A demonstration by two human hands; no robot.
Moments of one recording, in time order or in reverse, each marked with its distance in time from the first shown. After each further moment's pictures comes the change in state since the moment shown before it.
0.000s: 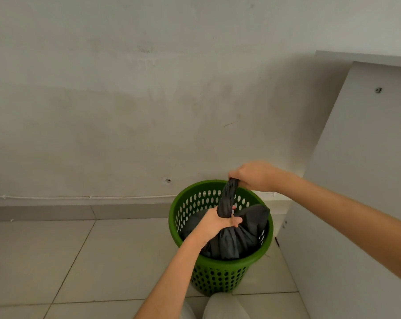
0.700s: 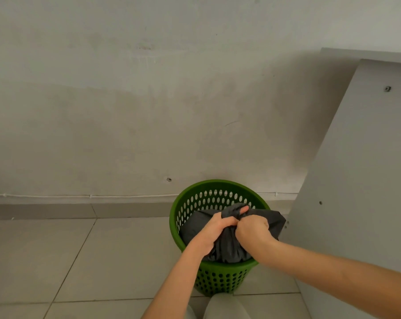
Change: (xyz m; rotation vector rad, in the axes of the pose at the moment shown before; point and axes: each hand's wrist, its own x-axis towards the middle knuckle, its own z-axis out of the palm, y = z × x) left_hand -0.014 0.005 0.007 -0.412 -0.082 -0.055; right_hand -0.012 -0.084 0.087 -0.449 -0.406 0.157
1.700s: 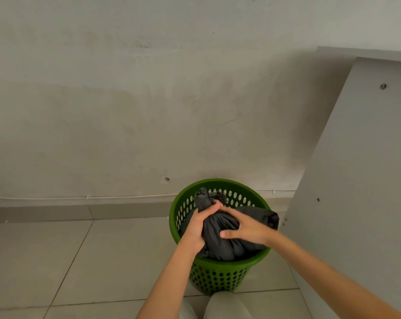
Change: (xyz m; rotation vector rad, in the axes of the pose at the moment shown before) left_hand 0.002 -0.003 -0.028 -0.388 0.168 0.072; right_hand 0.021 0.012 0.035 1.705 0.195 -0.245
